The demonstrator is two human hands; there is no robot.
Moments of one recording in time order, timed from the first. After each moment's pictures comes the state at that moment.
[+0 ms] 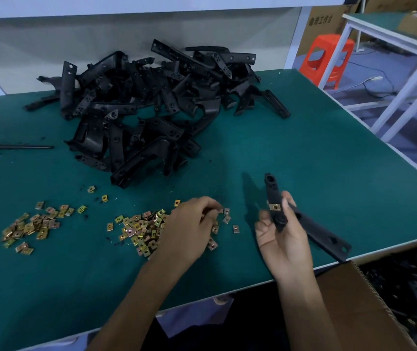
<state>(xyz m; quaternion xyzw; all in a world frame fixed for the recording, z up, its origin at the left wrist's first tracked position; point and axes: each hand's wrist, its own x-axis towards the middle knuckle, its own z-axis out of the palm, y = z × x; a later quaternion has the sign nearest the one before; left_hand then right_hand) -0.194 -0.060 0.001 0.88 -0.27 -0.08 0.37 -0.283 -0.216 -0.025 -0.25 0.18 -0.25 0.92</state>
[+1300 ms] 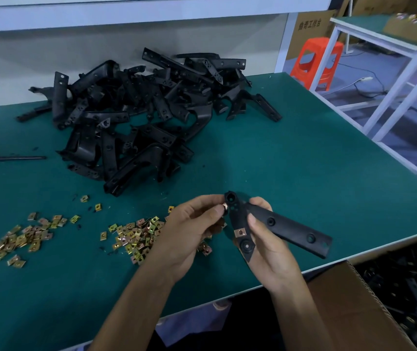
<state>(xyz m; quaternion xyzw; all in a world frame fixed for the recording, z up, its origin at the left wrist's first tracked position) -0.204 -0.075 0.018 0.56 -0.10 -0.33 0.75 -0.287 -0.207 -0.032 -0.32 0.10 -0.15 0.93</state>
